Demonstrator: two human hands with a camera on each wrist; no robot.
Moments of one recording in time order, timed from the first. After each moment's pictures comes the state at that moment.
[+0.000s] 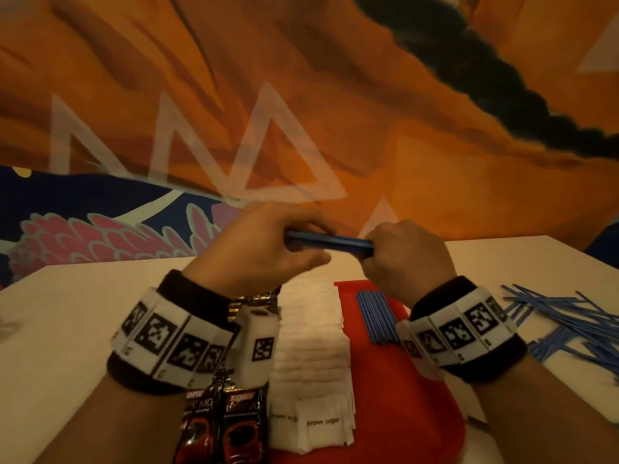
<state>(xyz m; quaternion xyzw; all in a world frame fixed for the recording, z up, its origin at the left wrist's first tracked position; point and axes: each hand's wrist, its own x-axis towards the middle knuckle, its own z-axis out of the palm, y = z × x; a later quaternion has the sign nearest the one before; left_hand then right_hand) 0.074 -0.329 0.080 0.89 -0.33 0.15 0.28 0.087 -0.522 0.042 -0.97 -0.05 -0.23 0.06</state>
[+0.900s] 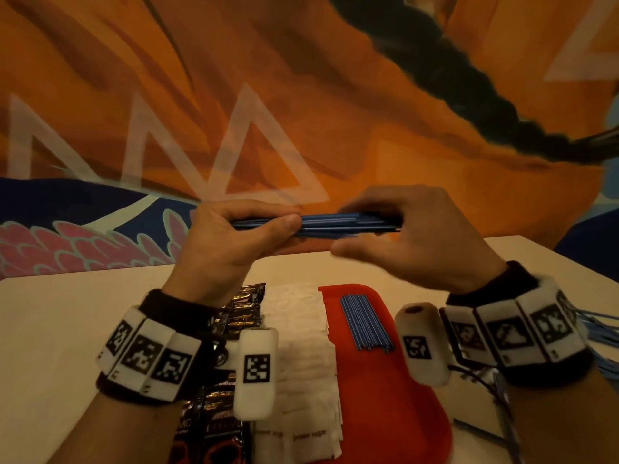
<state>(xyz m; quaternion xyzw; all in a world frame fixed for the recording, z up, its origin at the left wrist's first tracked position) 0.095 -0.327 0.061 0.64 -0.32 0.14 0.68 0.062 -0.550 0.075 -0.87 -0.26 -0.28 0.31</state>
